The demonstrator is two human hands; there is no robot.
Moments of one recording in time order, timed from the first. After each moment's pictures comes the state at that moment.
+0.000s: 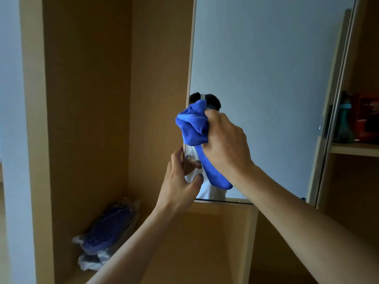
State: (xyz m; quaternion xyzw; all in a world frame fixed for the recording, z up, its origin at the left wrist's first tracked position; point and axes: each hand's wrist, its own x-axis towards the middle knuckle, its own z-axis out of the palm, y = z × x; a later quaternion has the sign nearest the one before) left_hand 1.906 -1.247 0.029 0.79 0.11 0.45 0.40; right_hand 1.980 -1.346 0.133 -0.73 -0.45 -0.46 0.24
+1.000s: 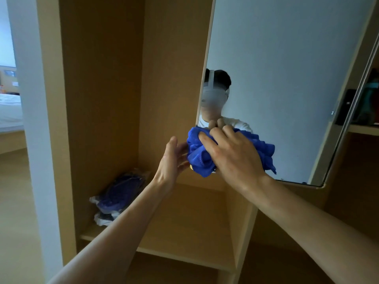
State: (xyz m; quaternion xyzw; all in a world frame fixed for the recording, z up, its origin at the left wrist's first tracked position) left_hand 1.885 -1.227 0.000 0.63 0.09 0.38 0.67; right_hand 1.977 -1.364 0.051 -0.68 -0.50 -0.54 -0.02
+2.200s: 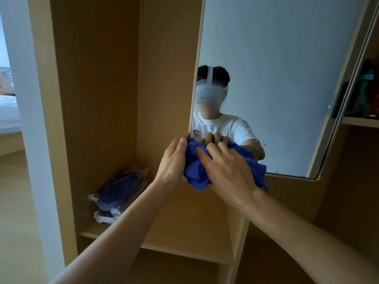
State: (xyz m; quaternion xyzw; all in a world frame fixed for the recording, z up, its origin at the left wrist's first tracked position) left_hand 1.896 -1.240 -0.001 0.67 0.13 0.43 0.60; right_hand 1.977 -1.375 0.010 -0.70 -0.54 -0.47 0.02
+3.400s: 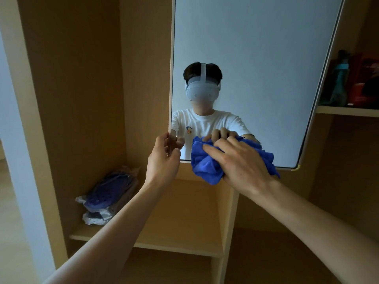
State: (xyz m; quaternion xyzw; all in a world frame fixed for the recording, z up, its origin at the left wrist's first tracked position) left_hand 1.902 -1.263 -0.008 0.73 0.22 0.47 0.44; right_hand 2.024 -1.429 0.021 -0.70 -0.58 -0.41 0.06
